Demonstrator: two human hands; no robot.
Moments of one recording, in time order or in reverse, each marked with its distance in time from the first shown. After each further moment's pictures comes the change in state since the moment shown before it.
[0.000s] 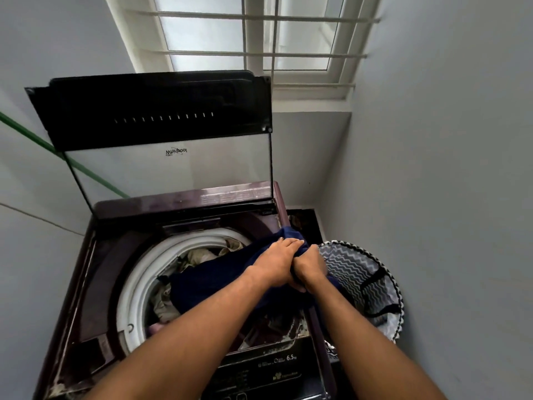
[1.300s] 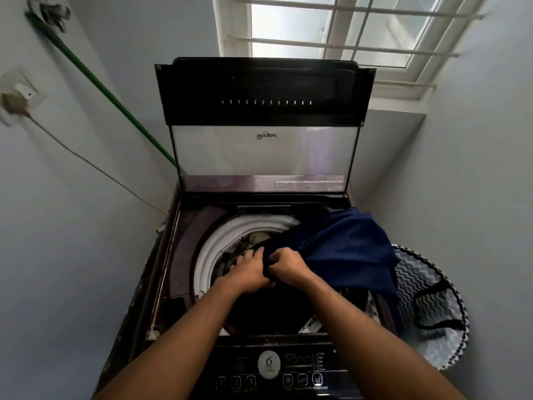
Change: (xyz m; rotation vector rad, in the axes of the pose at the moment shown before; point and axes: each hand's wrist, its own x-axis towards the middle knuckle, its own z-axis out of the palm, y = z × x) left_hand -0.151 -0.162 -0.022 -0.150 -0.054 -0.510; right_hand -0.098 -0.081 0.137 -0.368 -0.469 -0.486
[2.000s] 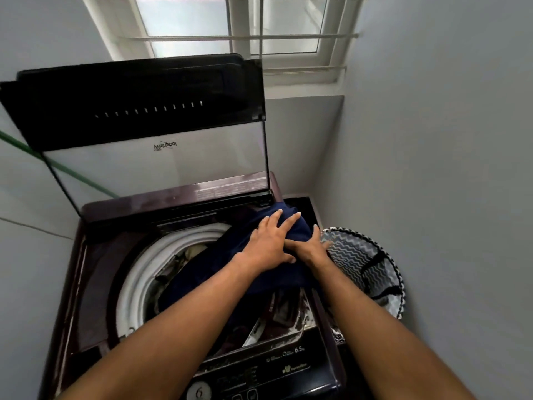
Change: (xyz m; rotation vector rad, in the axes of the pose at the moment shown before) left_hand 0.057 0.204 0.020 0.244 0.142 0.465; right_hand 0.000 0.166 -0.113 0.589 0.336 0.550
